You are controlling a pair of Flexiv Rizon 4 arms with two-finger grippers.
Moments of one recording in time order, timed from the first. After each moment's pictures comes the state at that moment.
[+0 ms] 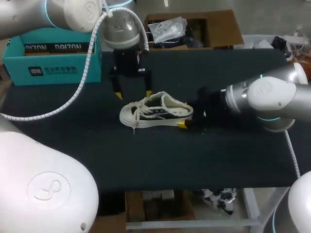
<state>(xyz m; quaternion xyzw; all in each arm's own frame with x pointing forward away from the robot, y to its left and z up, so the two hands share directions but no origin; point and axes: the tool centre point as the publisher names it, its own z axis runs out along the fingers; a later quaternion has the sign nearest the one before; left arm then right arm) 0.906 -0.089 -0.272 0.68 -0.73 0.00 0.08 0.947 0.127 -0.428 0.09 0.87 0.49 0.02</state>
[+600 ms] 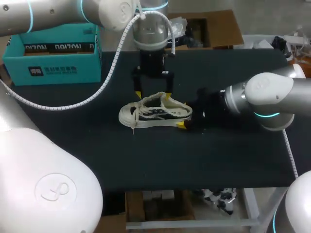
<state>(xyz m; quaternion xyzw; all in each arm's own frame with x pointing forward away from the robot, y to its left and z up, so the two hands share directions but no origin) 0.918 -0.152 -0.285 0.67 -0.74 -0.03 0.04 0.945 0.131 -0.429 0.09 0.87 0.49 0.02</state>
